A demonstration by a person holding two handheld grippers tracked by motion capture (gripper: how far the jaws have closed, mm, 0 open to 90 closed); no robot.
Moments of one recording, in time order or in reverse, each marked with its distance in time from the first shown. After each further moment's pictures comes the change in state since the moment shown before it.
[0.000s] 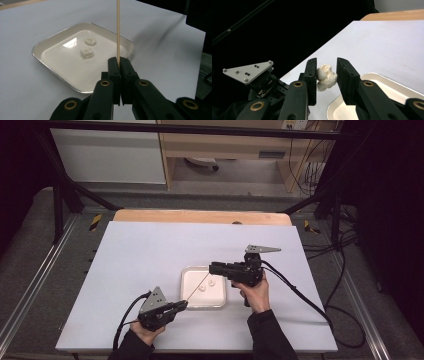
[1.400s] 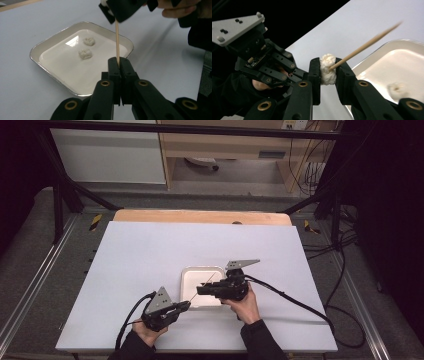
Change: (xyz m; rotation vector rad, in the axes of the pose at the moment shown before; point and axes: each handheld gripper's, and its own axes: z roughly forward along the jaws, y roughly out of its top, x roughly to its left) left arm -0.007 0.006 0.006 0.034 0.018 0.027; right arm 0.006 -0.041 0.035 0.194 0.052 -0.023
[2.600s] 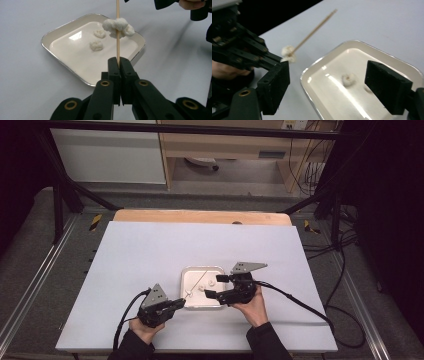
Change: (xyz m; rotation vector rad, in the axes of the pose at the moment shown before) left arm 0.016 -0.006 -0.003 0.027 0.022 -0.063; right arm -0.001 -0.007 -0.018 -0.004 -0.243 -0.145
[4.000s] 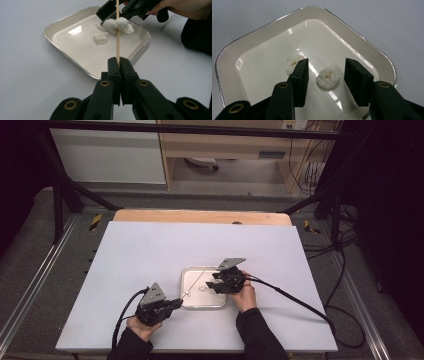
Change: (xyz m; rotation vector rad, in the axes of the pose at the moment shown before) left arm 0.008 -0.004 0.001 0.034 -0.008 -0.020; right arm -0.046 -0.010 0.055 0.222 -0.196 -0.180
